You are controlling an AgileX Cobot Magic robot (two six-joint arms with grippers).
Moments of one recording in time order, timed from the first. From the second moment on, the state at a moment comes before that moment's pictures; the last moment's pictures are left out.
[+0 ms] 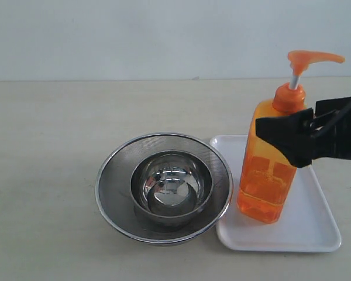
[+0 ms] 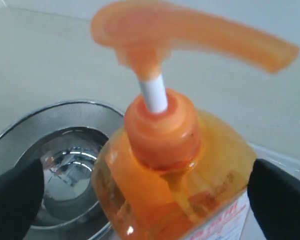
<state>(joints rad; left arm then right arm) -0.12 0.00 0.00 -0.07 0.31 0.10 0.22 1.02 -0.48 -1.54 -0.39 1.53</state>
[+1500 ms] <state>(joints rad) -0.12 0.00 0.00 -0.07 0.31 0.10 0.22 1.14 -0.35 -1.13 -0.46 1.18</state>
